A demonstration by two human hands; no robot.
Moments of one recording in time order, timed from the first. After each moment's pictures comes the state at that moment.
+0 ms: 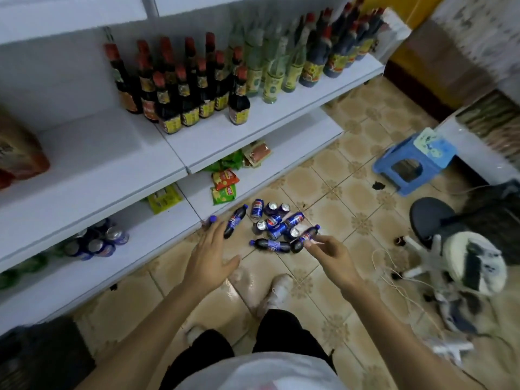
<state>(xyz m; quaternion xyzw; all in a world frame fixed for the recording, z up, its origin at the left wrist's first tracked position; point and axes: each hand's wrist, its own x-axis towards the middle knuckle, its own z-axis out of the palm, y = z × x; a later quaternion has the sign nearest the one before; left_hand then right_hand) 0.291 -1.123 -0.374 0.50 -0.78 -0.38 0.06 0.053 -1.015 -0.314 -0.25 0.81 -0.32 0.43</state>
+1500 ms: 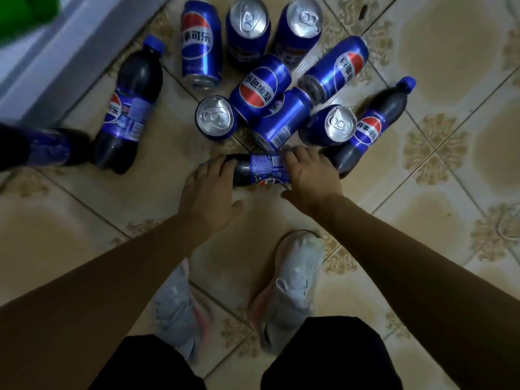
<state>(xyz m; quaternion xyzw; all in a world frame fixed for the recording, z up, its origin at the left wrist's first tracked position) 0.027 -1.203 -1.053 0.40 -0.83 -0.32 -0.22 -0.150 -1.124 -1.054 -0.58 0.75 0.17 0.28</state>
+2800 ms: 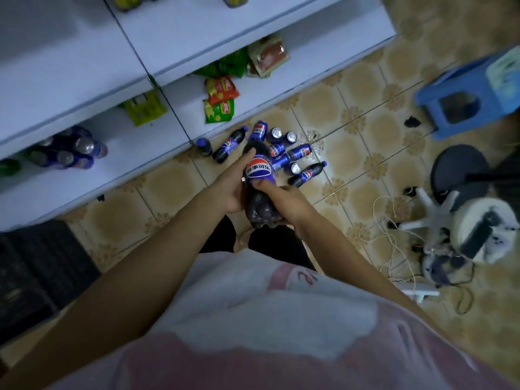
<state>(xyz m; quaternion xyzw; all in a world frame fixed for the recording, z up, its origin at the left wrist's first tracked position) 0.134 -1.188 -0.433 0.54 -0.06 -0.84 0.08 0.034 -1.122 -0.377 -0.11 0.75 -0.17 0.62</state>
